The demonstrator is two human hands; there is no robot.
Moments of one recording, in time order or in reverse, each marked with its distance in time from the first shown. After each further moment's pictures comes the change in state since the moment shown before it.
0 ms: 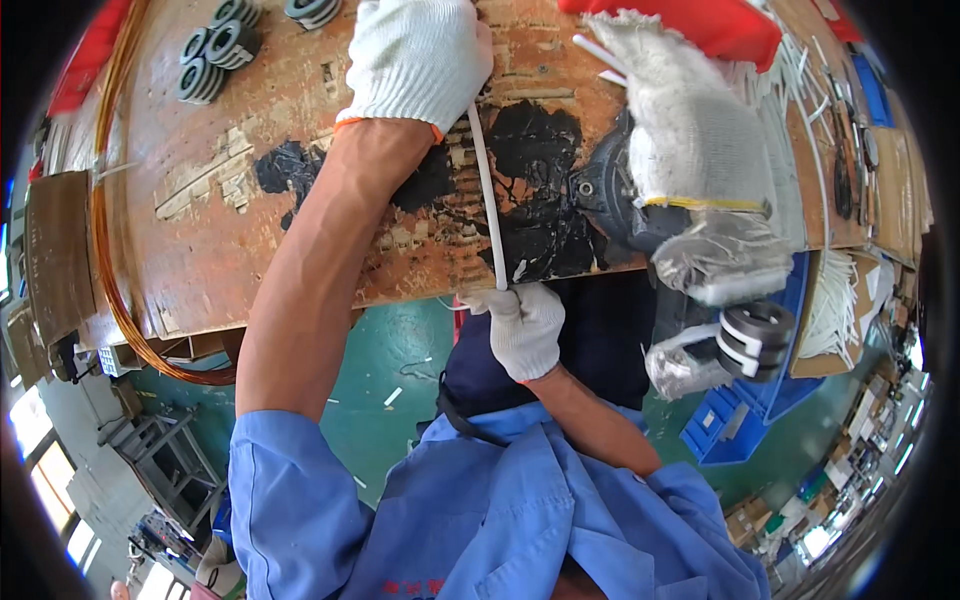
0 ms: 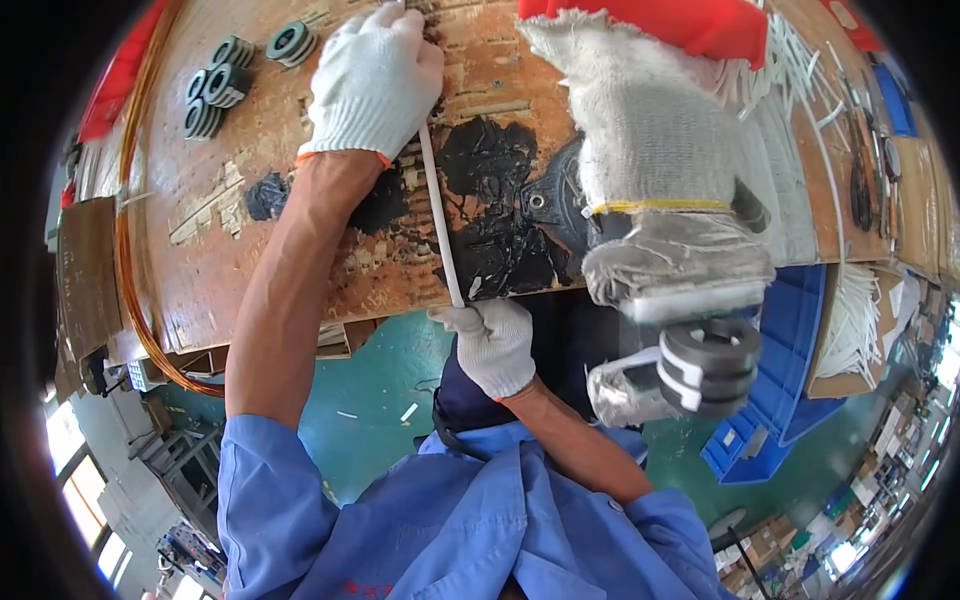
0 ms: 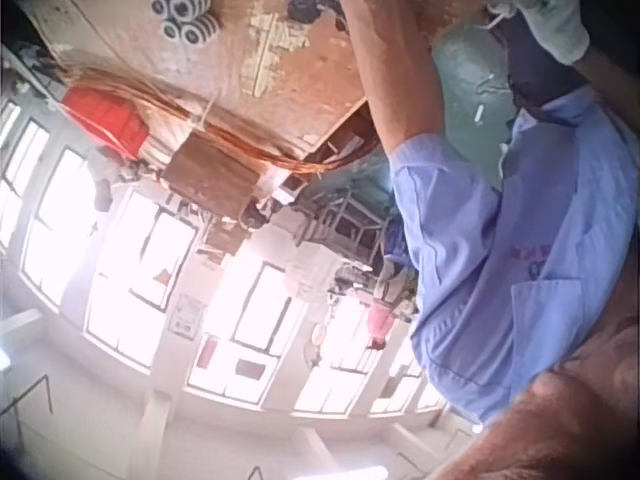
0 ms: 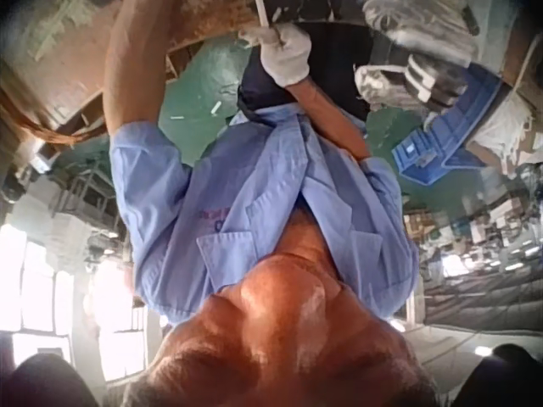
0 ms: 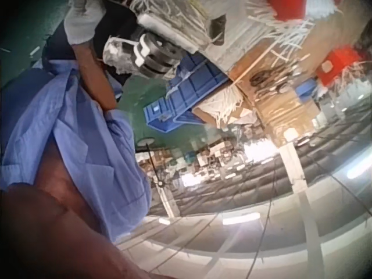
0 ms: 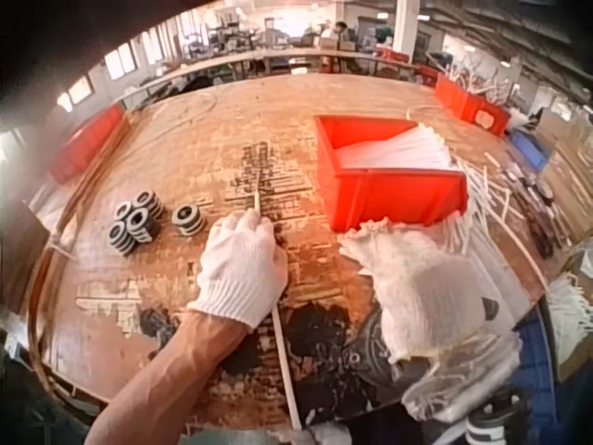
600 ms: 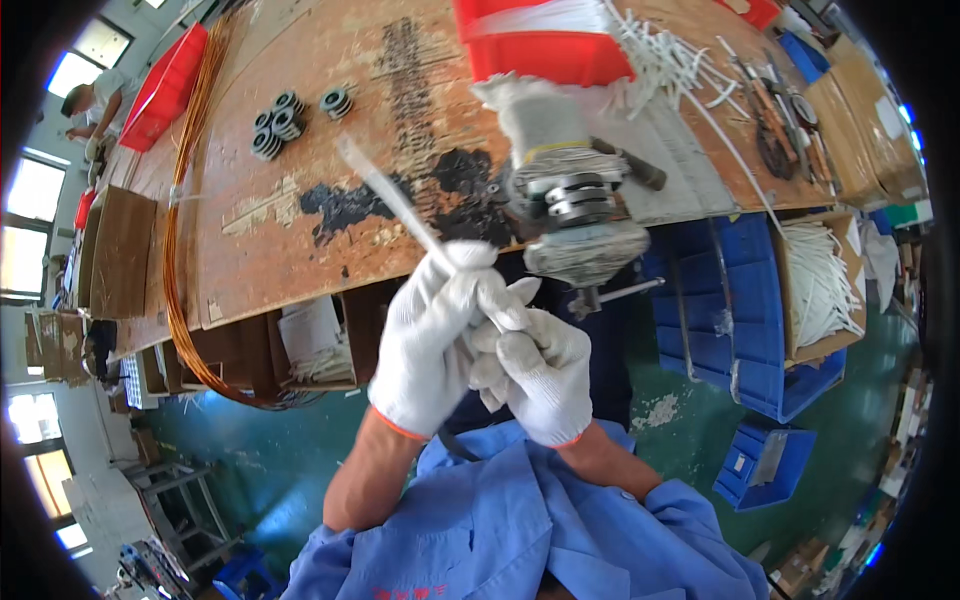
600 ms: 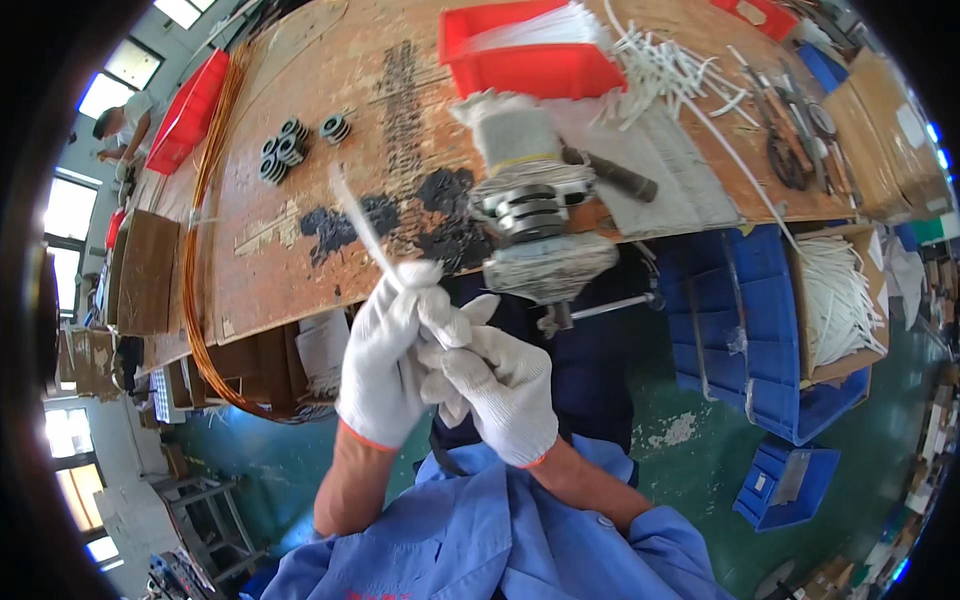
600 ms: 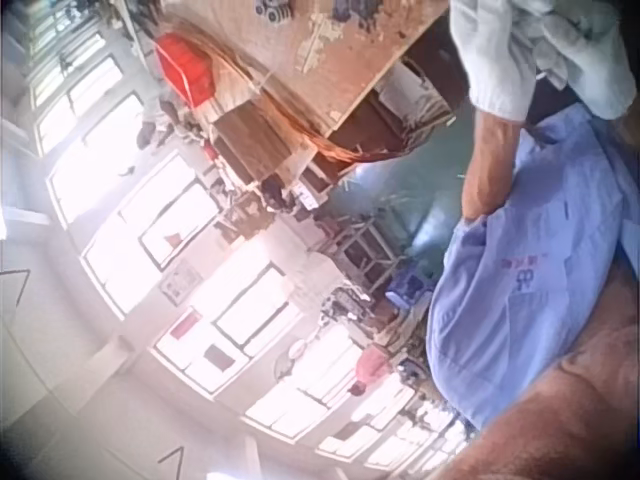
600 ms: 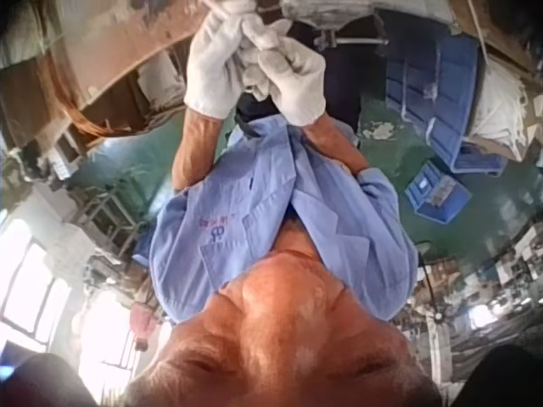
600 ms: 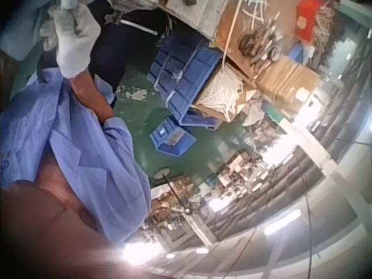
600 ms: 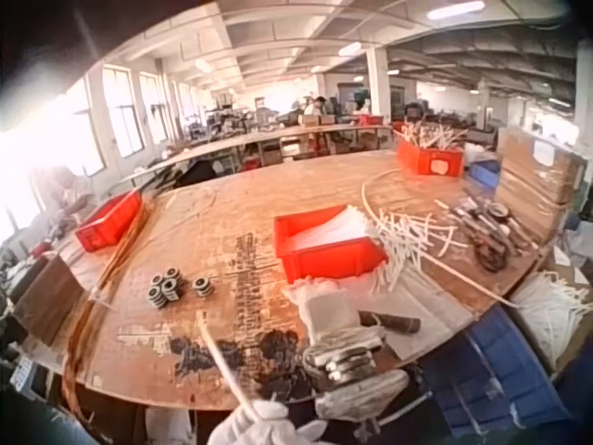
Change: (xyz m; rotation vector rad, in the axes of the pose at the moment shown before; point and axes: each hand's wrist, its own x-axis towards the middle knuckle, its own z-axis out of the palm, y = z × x) left_hand -0.146 0.132 -0.235 -2.375 -0.278 -0.950; right_hand -0.034 -0.168 -0.092 0.927 -0.024 0.344
